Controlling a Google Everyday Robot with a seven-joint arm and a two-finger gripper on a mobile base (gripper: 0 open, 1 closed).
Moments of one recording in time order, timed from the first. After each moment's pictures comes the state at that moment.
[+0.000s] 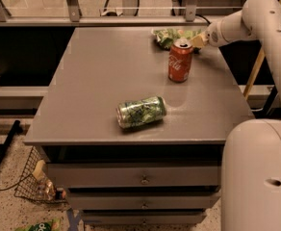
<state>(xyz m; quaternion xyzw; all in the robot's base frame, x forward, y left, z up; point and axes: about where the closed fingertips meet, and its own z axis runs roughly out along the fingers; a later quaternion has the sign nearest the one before) 0.845 -0.222 0.853 -0.32 0.83 0.12 0.44</state>
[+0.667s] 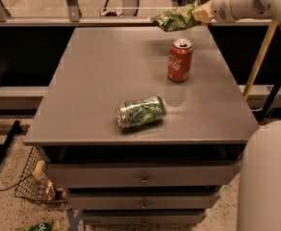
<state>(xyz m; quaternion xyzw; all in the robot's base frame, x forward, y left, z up) 0.831 -0.206 0.961 -0.38 0.76 0.07 0.53</state>
